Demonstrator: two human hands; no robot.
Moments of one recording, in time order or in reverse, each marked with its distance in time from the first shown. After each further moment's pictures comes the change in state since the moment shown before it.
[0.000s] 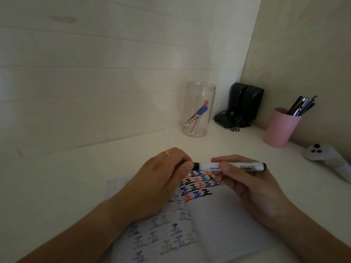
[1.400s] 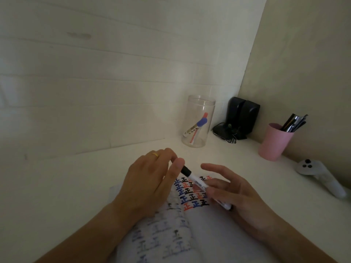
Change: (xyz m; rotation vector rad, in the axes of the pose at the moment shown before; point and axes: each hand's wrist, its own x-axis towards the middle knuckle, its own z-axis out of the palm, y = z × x) left_hand -0.002 -0.008 -0.006 0.250 0.182 -0.078; right_hand -0.001 0.002 0.008 -0.102 -0.142 0.140
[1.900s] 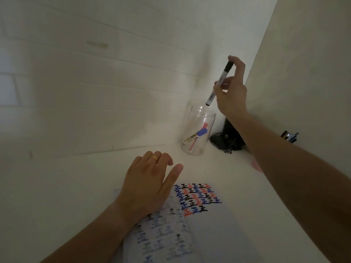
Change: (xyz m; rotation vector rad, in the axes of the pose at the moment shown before) left_hand 0.002 -0.016 -0.004 0.207 0.057 -0.062; right_hand 0.192 -0.155 -0.010 -0.848 0.638 -0.741
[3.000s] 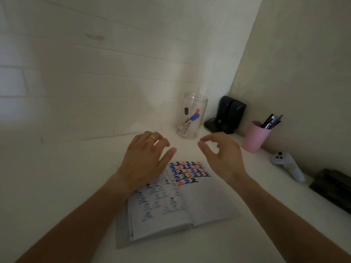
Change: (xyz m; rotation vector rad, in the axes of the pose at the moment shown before) left_hand -0.002 -0.001 -0.009 0.077 -0.044 0.056; right_hand -0.193 -0.033 -0.064 -0.363 -0.327 0.187
